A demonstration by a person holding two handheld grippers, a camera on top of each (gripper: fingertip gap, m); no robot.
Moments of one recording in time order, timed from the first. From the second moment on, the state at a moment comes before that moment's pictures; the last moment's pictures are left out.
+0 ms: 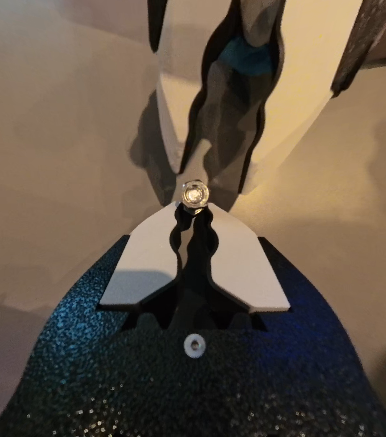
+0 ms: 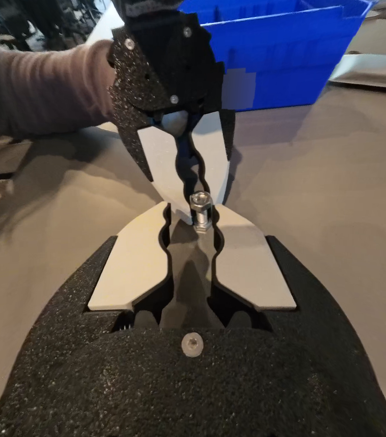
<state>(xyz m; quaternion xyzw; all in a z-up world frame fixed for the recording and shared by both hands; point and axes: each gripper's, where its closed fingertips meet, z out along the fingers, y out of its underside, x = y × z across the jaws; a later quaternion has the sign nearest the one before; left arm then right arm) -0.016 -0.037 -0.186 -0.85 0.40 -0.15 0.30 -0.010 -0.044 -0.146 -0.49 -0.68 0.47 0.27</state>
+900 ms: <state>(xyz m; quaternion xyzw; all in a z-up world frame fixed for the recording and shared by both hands) -0.017 -0.038 -0.186 -0.85 0.40 -0.15 0.31 -0.002 -0.060 -0.152 -0.45 -0.72 0.46 0.25</state>
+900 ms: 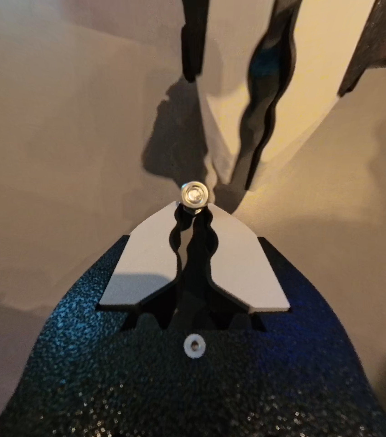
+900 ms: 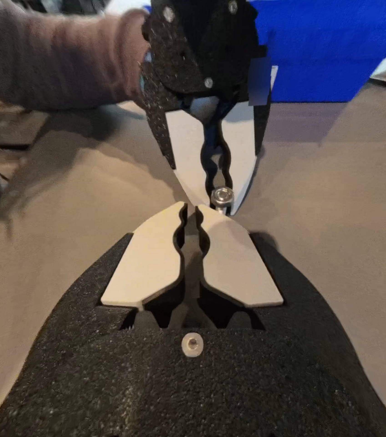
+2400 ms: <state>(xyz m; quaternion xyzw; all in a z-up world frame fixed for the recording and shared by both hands) -0.018 -0.038 -0.186 -0.85 0.40 -0.16 0.31 -0.003 -0.059 -0.154 -0.46 -0.72 0.45 0.25</state>
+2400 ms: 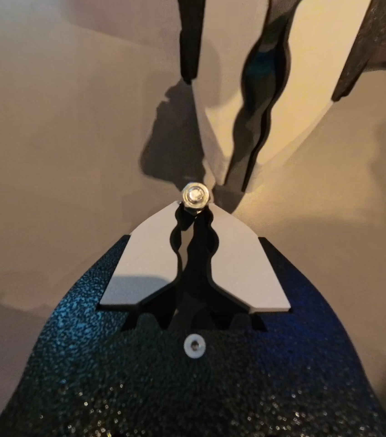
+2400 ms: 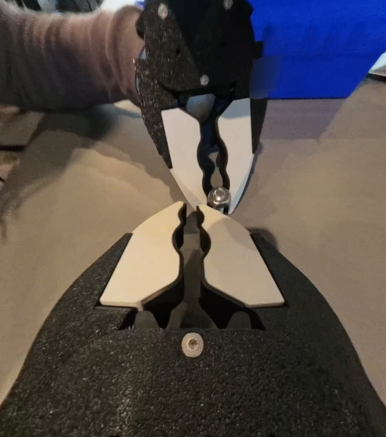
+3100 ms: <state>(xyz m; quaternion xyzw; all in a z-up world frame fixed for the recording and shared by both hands) -0.018 -0.038 -0.186 -0.85 0.40 -0.16 0.31 -0.012 -0.052 -0.159 -0.48 -0.72 0.42 0.28</state>
